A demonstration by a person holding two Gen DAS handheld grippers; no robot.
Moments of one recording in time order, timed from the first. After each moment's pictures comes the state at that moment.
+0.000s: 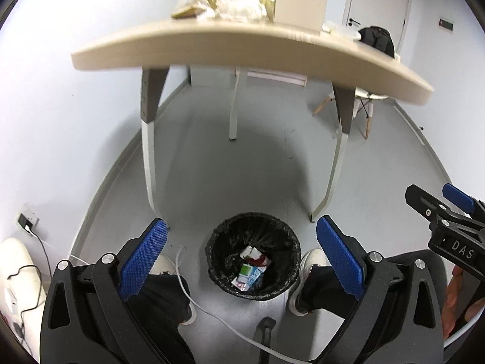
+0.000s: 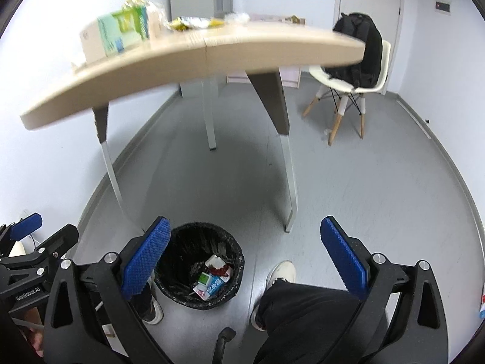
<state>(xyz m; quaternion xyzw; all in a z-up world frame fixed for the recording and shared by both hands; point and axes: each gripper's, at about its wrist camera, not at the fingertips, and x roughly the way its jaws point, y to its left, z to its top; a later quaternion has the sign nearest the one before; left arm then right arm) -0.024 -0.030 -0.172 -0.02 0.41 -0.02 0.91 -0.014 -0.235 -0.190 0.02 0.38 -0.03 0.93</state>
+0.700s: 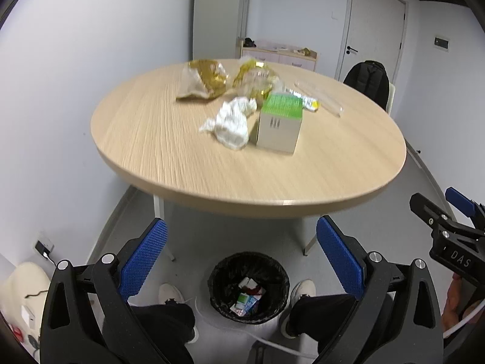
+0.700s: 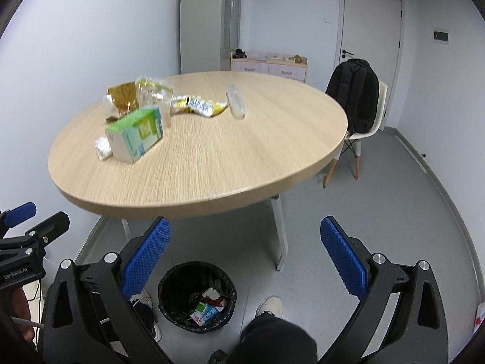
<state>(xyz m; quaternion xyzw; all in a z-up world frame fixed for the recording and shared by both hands) -0.017 -0.046 -0.061 -0.01 0.35 -0.01 0.93 -0.023 -0.250 -0.078 0.00 0.31 -0.02 0.95</state>
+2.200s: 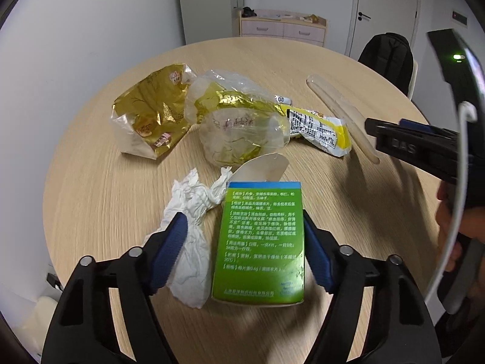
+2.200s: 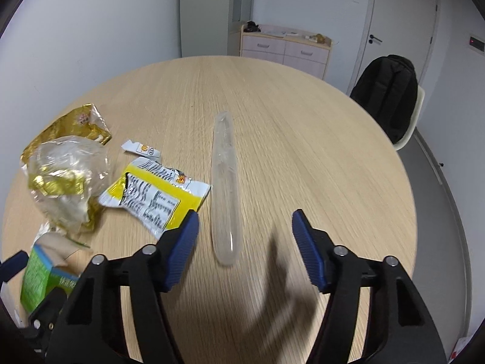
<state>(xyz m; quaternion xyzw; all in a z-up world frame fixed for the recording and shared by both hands) 0.174 -0.094 -0.044 0.03 0.44 0.01 0.90 0.255 -0.260 -0.056 -0.02 0.39 0.01 0.92</state>
